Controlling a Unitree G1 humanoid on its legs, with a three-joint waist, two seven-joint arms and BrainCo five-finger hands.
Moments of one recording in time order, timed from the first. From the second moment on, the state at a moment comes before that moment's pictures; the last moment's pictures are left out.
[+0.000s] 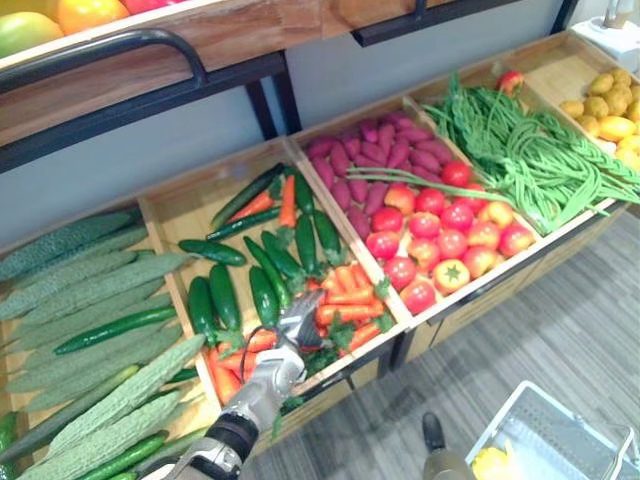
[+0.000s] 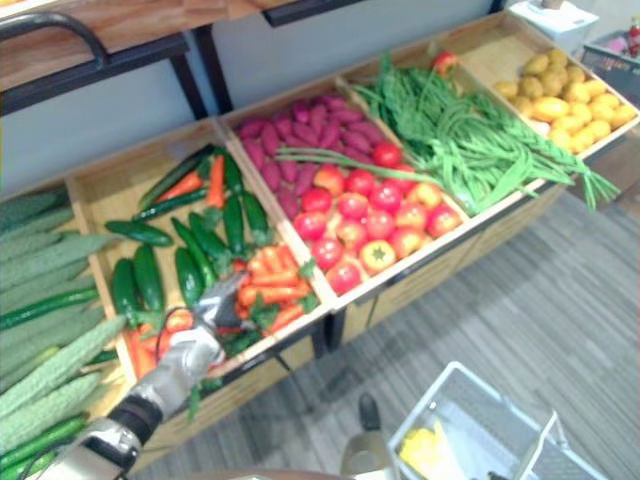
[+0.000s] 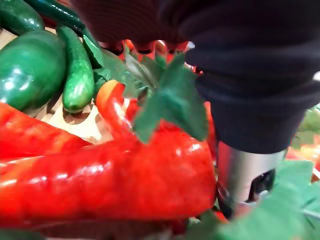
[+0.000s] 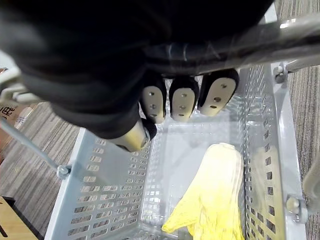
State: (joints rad) left arm -0.30 0.30 -0.38 0.64 0.75 -0.08 0.37; right arm 0.04 -0.21 -0.76 1.15 0.01 -0.06 -0.25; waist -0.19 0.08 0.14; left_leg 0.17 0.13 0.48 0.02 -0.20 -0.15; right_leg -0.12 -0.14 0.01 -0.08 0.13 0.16
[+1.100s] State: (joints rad) left arm -0.34 0.26 -0.41 0.66 0.77 -0.05 0.39; right arm 0.02 -0.20 -0.72 1.15 0.05 -0.07 -0.28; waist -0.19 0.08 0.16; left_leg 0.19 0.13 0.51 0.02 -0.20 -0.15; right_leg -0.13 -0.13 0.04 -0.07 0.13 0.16
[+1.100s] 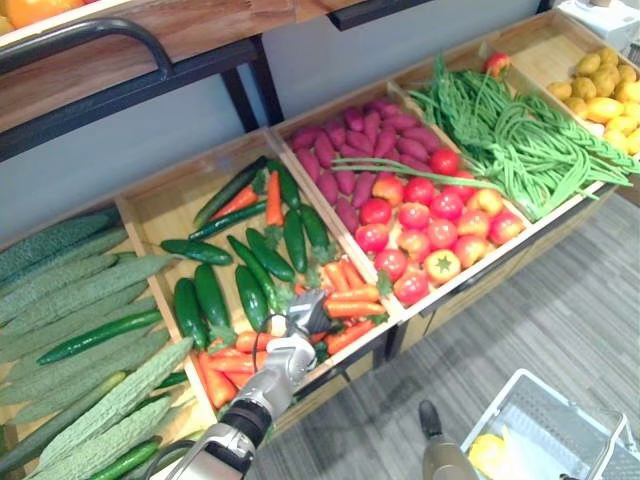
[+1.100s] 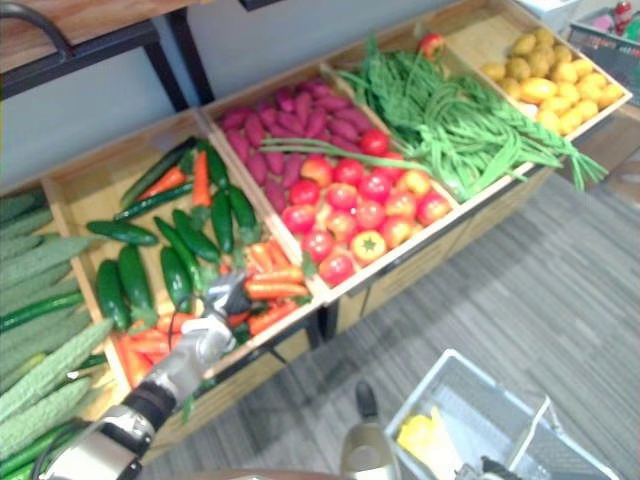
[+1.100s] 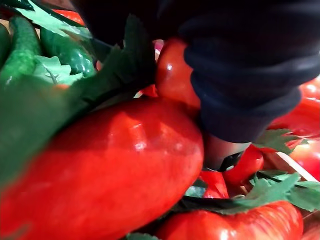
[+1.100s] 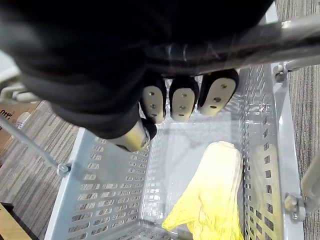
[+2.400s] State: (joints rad) left arm -0.28 0.31 -0.13 0.21 0.63 -0.08 0.46; right arm 0.05 -0.34 -0.64 1.00 -0.11 -0.05 -0.26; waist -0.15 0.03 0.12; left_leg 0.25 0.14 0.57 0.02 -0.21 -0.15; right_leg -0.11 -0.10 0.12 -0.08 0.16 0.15
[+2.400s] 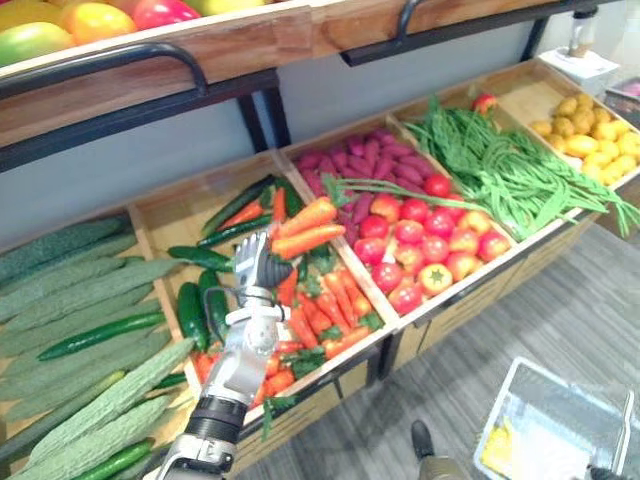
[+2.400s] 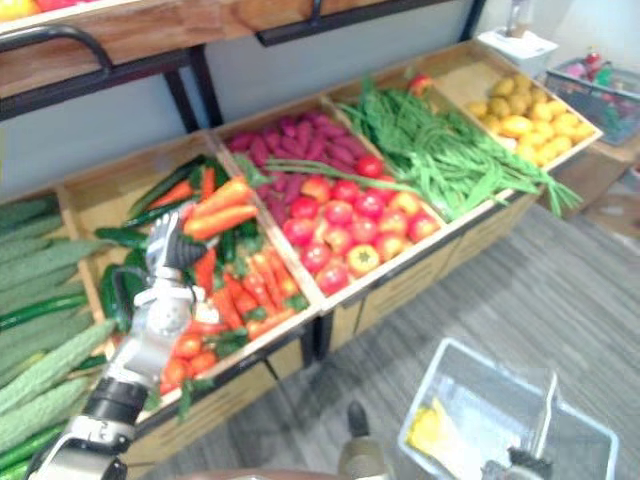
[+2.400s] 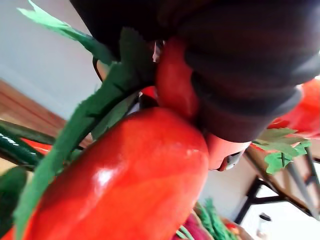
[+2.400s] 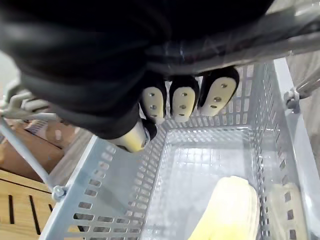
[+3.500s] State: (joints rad) left arm -0.37 0.57 -0.63 -0.04 0.47 -0.37 0.23; right arm -0.09 -0.89 0.27 0.37 -0.20 -0.27 0.02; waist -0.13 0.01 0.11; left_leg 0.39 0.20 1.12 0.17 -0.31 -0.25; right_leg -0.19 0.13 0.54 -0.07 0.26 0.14
